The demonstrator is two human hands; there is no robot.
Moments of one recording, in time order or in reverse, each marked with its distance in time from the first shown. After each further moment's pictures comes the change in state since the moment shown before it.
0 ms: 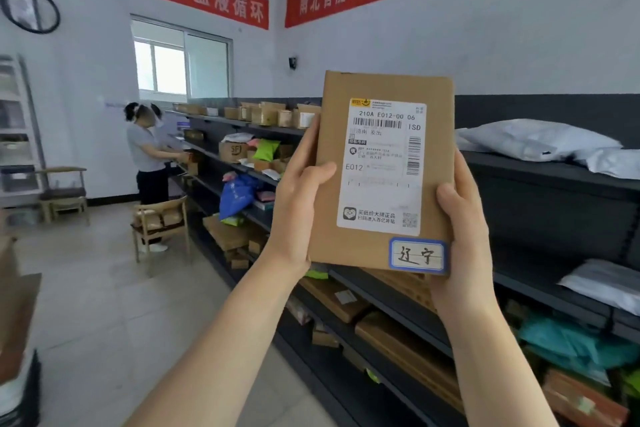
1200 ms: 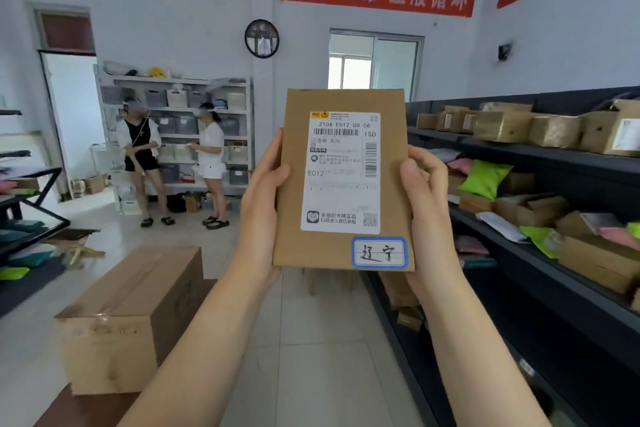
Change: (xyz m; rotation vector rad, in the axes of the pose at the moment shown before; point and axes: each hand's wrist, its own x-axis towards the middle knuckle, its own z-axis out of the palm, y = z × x) left_hand 0.277 -0.063 -0.600 0.369 0.544 0.143; right_hand 0.342 0.511 0.446 0.381 -0.349 0.289
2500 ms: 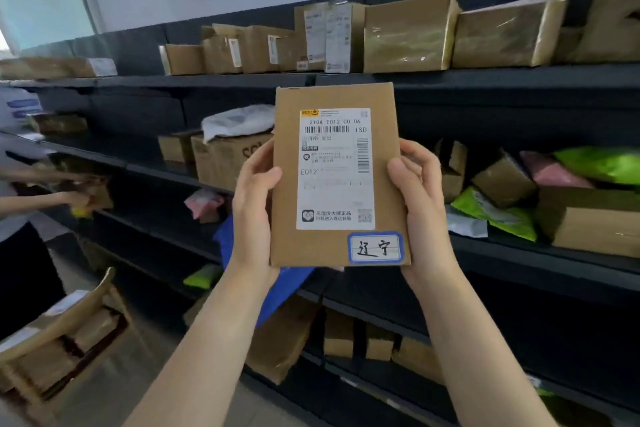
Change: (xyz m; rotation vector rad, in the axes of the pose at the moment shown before) left_hand 0.526 -0.636 0.038 -0.466 -0.536 -0.508; right_hand 0.482 0.401 -0.250 -0.408 0.845 -0.161
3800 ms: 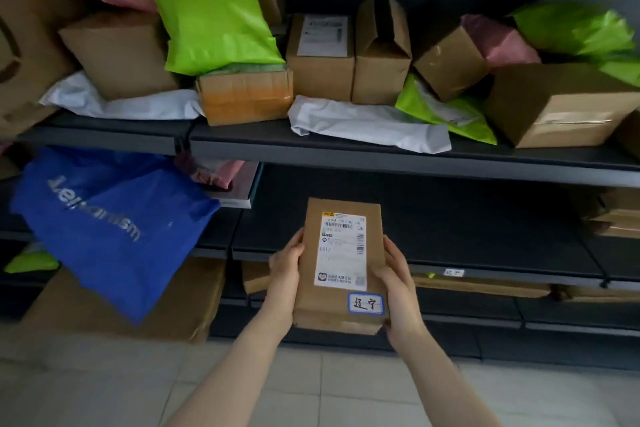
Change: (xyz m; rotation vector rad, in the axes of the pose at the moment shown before) left_hand -0.014 -0.355 -0.047 0.352 -0.124 -1.050; right_hand -0.040 0.260 -0.204 -0.210 0.631 0.563
